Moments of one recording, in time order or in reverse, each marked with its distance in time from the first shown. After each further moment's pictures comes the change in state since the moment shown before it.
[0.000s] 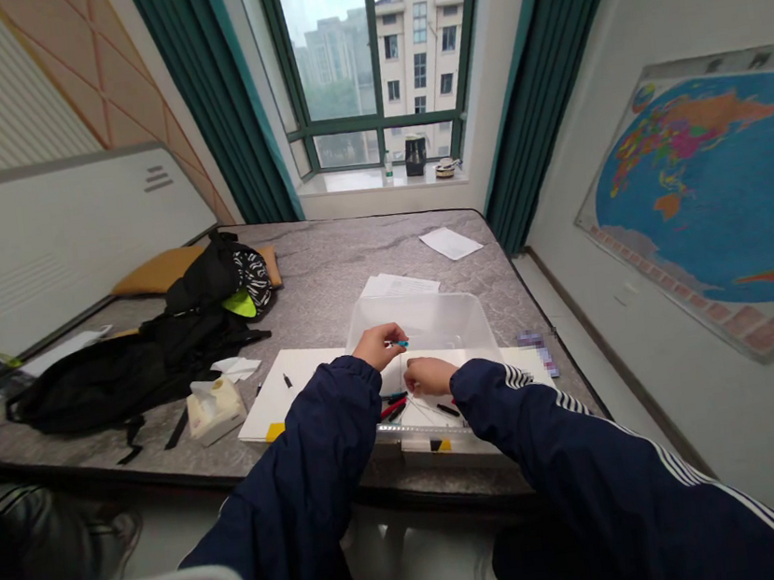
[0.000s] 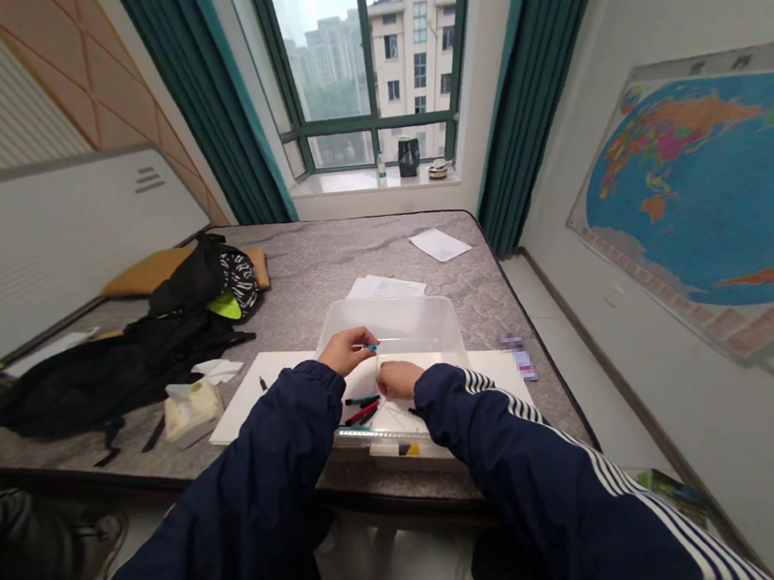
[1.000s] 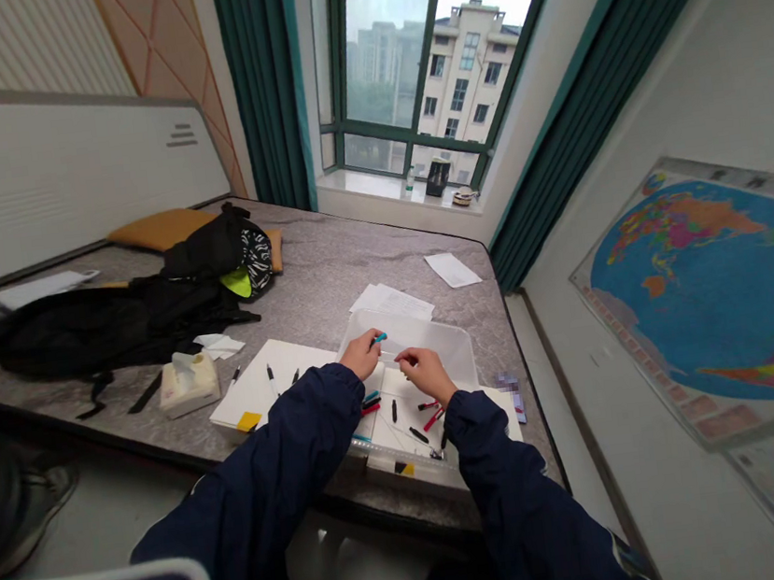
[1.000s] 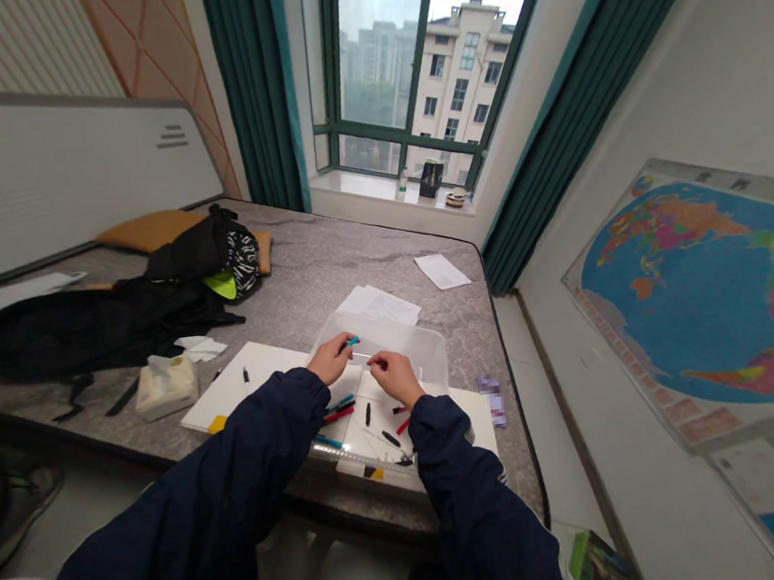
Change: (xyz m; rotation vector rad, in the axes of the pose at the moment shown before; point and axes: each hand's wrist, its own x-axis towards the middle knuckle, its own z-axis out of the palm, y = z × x) left_hand 0.002 0.006 -0.005 -0.036 0.313 -0.123; right_hand -0.015 -0.002 -0.056 0.470 0.494 0.271
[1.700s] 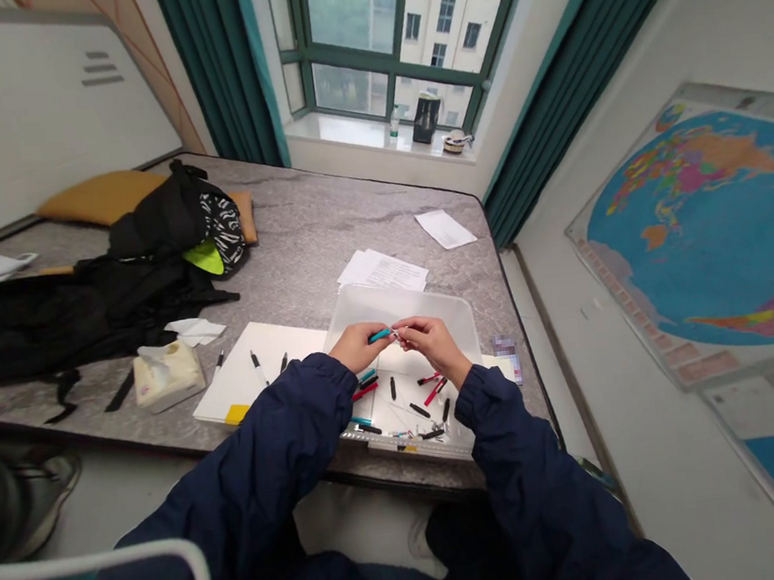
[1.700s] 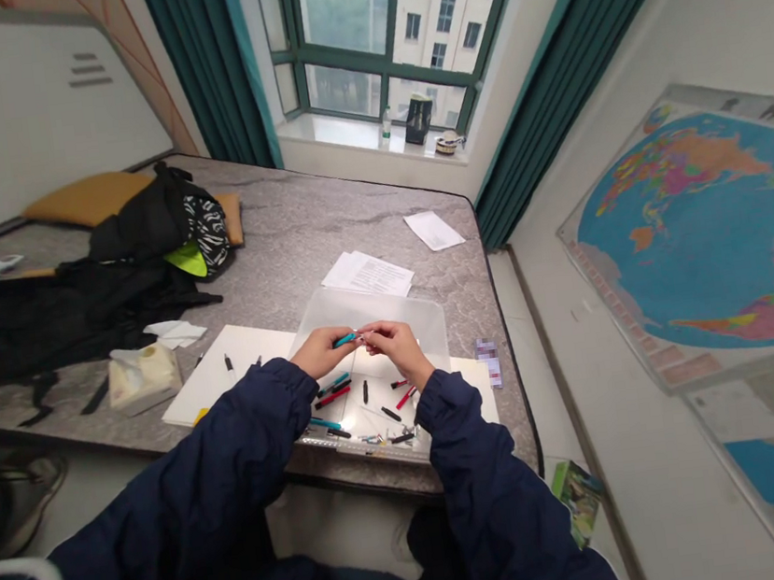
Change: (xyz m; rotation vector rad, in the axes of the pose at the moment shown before) left_hand -0.008 0.017 -0.005 0.040 -0.323 0.106; right_hand 0.002 -0.001 -0.011 0.963 -0.058 0.138
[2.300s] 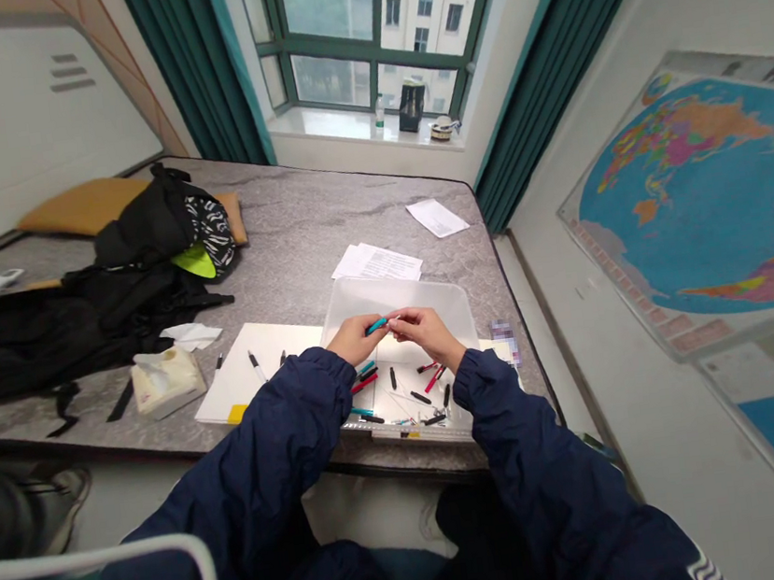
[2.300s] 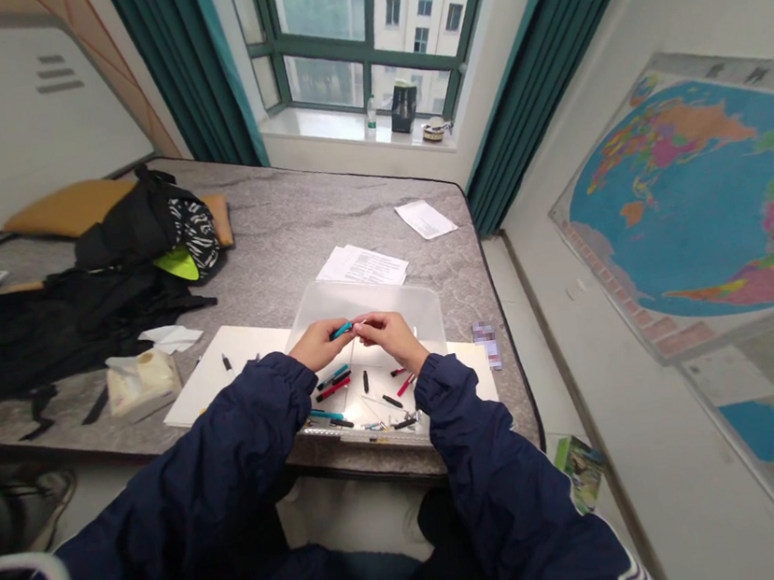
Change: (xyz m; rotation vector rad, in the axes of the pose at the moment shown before) left_hand 0.001 -0.002 0.002 0.046 -0.030 -0.004; right_hand 0.000 0.003 0.003 -0.058 -0.030 0.007
